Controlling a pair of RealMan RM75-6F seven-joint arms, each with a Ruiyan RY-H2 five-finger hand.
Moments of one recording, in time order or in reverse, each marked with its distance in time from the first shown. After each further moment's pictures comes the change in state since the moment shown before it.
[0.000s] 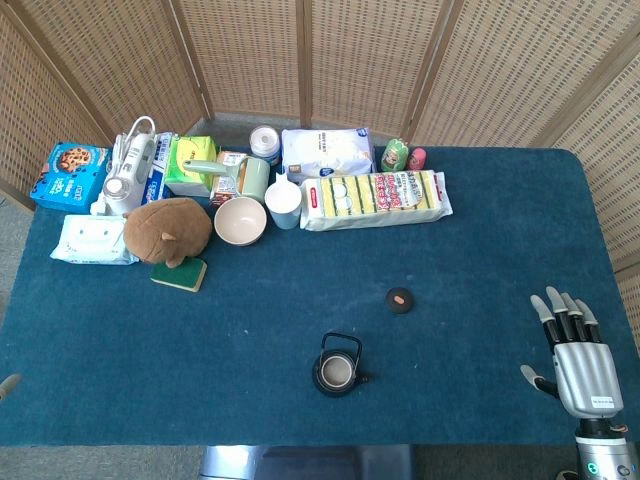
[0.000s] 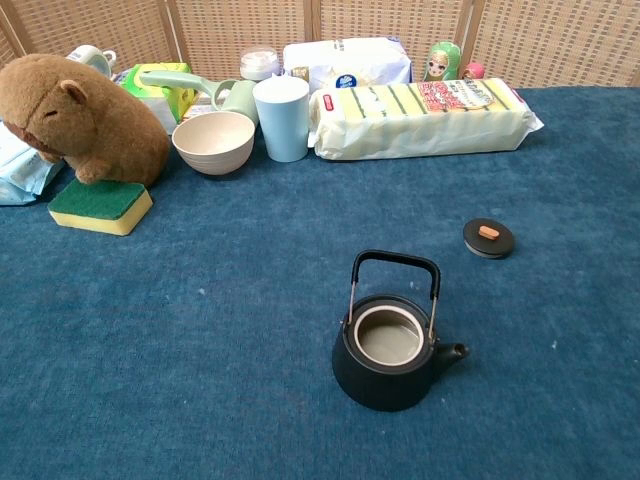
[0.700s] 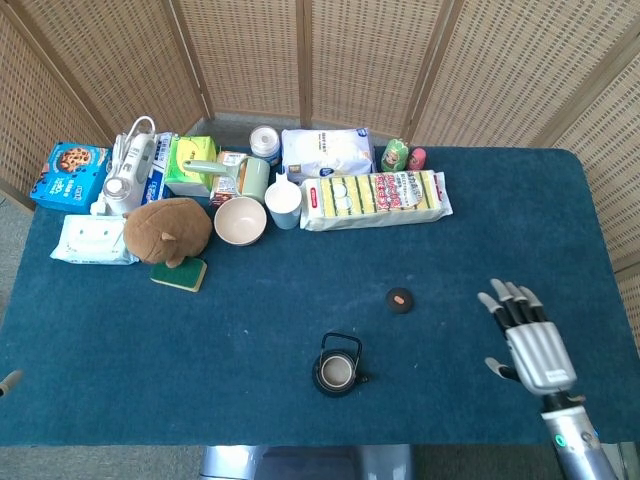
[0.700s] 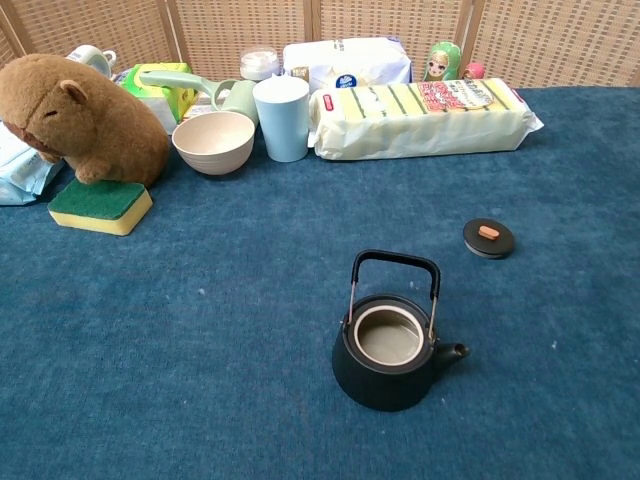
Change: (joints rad) left arm -0.011 -0.010 -0.013 -0.027 -0.041 -0.027 0.052; right arm 0.146 -0.007 0.018 -0.016 -0.006 -0.224 -0.006
